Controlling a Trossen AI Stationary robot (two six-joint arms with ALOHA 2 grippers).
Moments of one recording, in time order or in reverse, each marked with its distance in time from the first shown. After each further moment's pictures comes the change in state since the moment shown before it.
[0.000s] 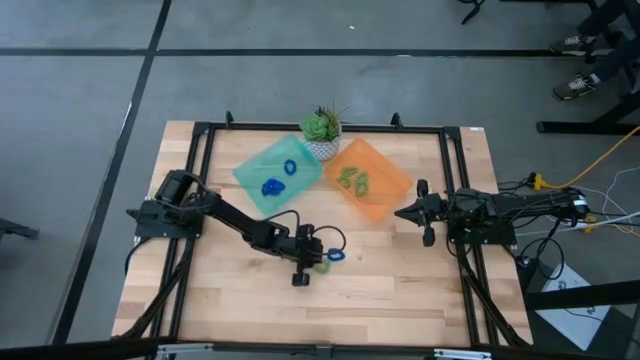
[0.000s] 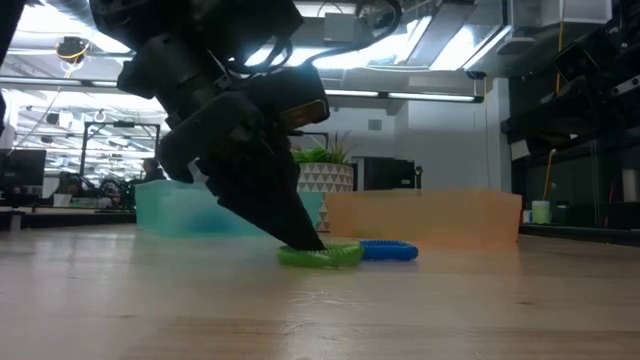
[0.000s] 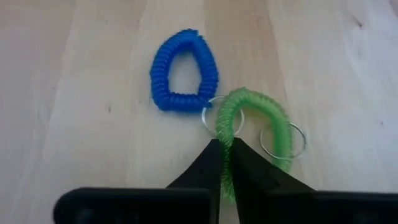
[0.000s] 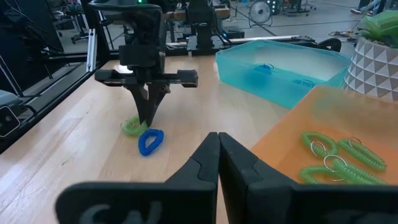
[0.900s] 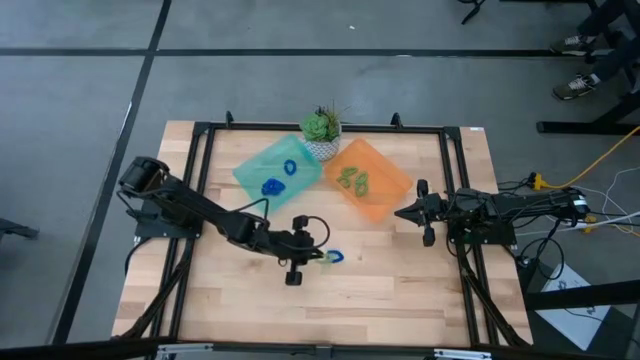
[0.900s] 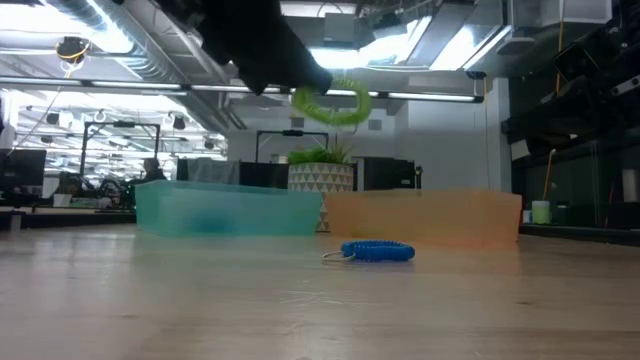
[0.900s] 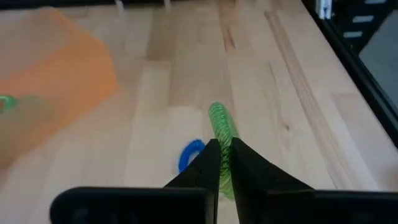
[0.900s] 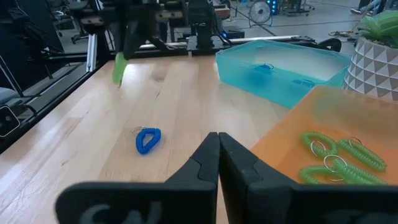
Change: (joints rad) left arm -0.054 -0.309 -0.003 -0.053 -0.143 0.059; right arm 0.000 0.000 0.000 0.000 0.000 0.000
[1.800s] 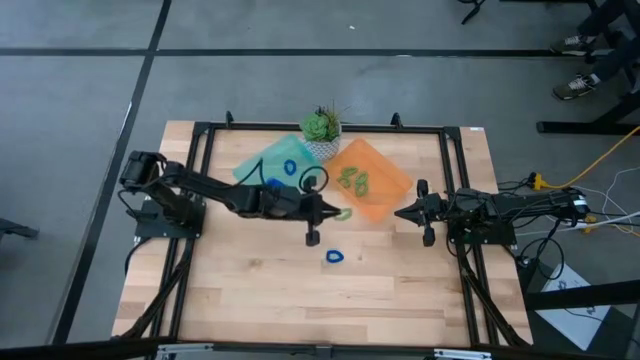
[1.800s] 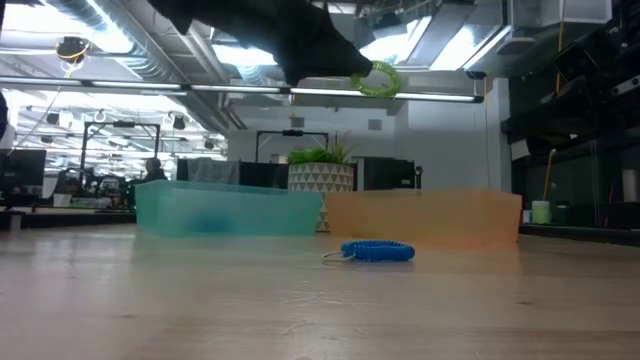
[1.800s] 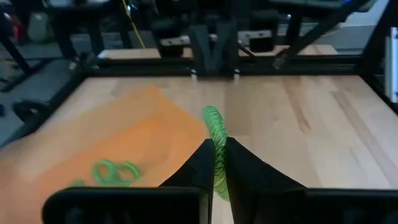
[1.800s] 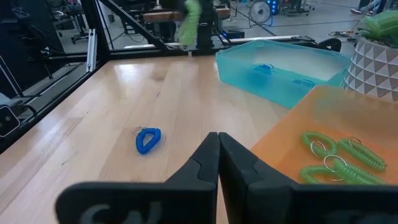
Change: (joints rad) left arm 0.258 -0.028 0.001 0.233 0.057 0.159; right arm 0.000 0.000 0.000 0.000 0.000 0.000
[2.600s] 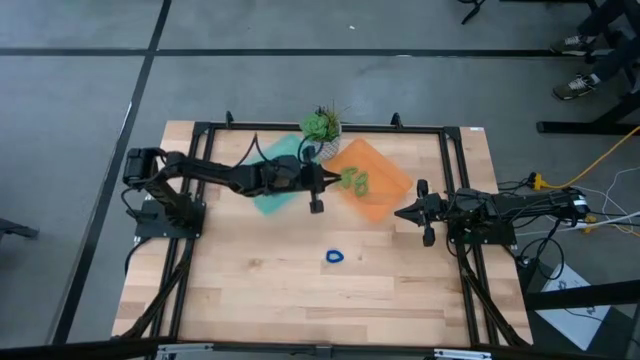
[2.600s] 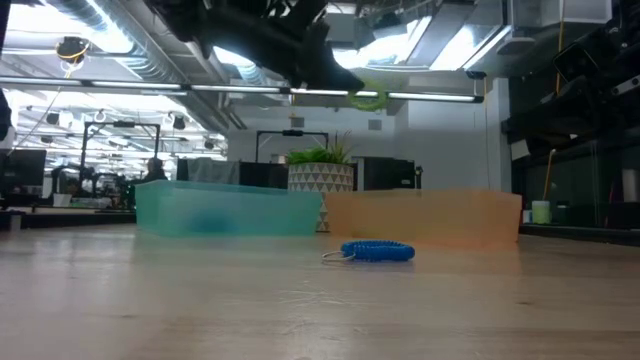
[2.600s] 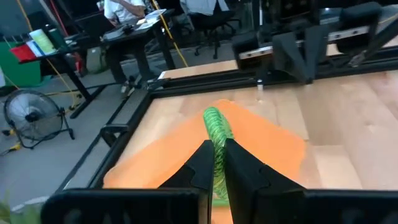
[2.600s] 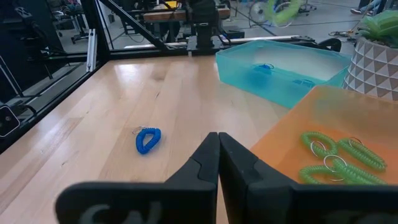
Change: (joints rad) left arm 0.214 0.000 0.000 0.074 0.053 0.235; right arm 0.000 0.000 0.000 0.000 0.000 0.000
